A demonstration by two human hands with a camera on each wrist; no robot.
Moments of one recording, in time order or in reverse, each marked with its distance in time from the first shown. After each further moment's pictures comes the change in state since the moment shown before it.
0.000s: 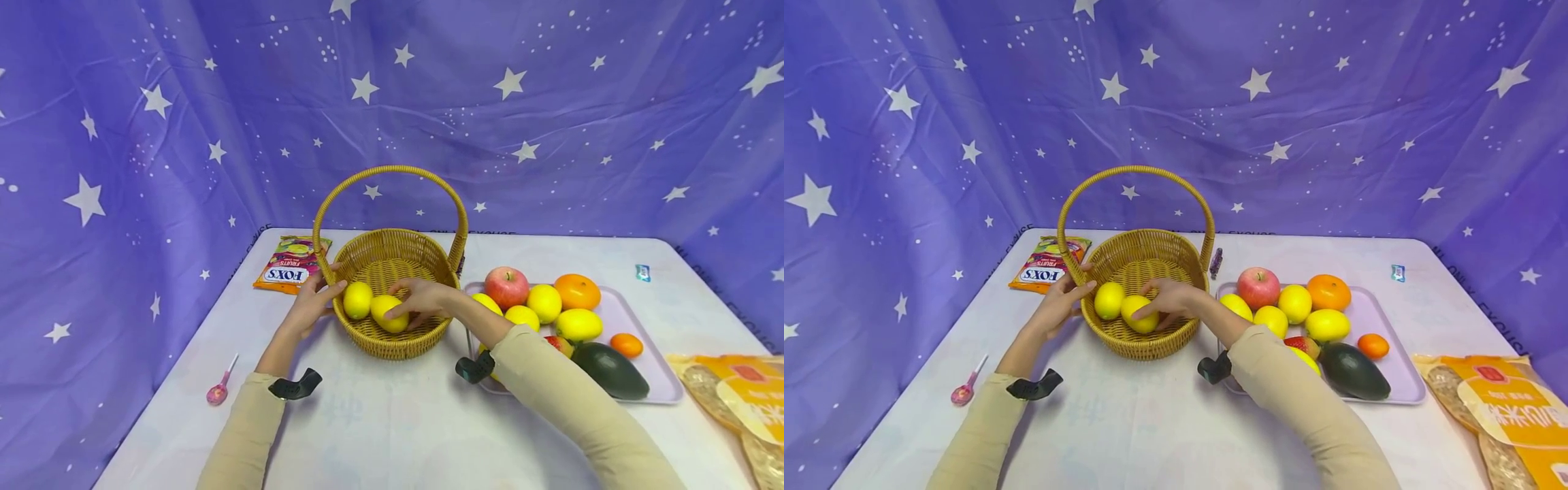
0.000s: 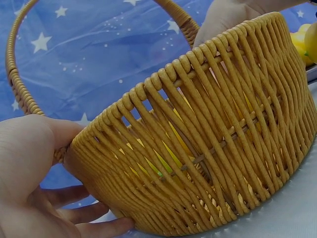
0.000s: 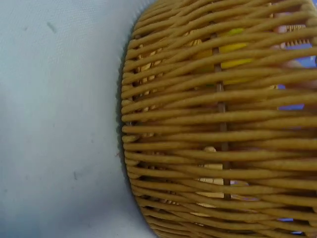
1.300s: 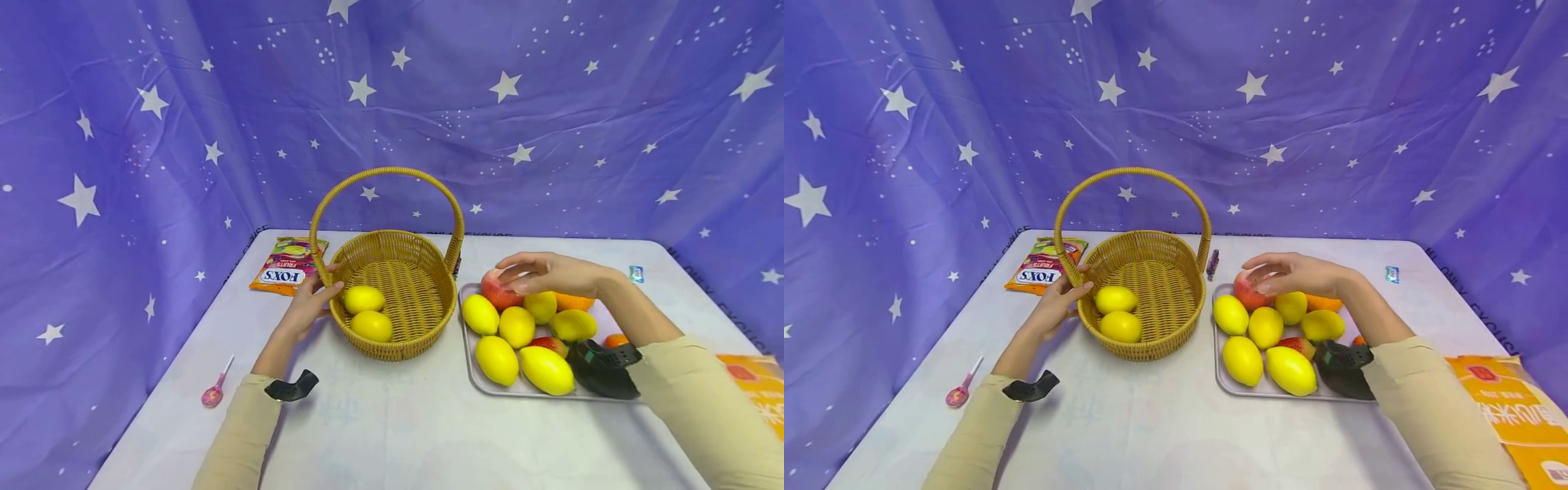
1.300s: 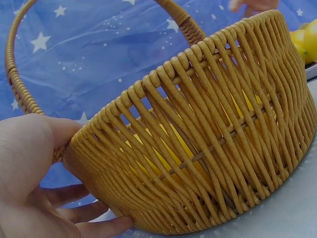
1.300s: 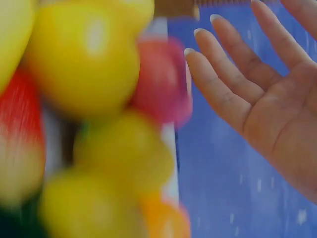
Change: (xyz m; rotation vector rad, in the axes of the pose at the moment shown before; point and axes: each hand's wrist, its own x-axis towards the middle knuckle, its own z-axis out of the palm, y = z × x) left_hand 0.001 -0.001 0.000 -0.003 -0.001 -0.014; right_hand -0.133 0.059 -0.158 -0.221 -0.016 -0.201
